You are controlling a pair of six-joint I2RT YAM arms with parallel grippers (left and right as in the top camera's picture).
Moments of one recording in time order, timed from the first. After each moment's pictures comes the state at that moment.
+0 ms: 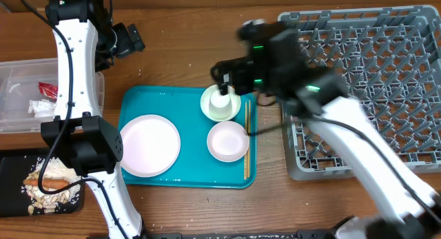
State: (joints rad) left arm 0.11 2.22 2.33 -1.45 0.09 -0.37; right arm 0.59 1.61 1.62 -0.77 -0.11 0.35
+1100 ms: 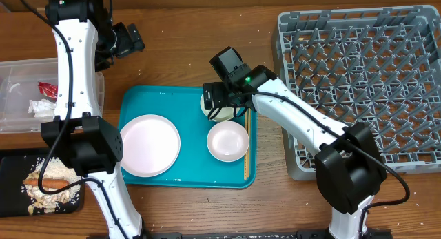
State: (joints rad) left arm 0.11 2.22 2.33 -1.45 0.09 -0.37; right arm 0.64 1.99 1.59 -0.75 -0.02 0.54
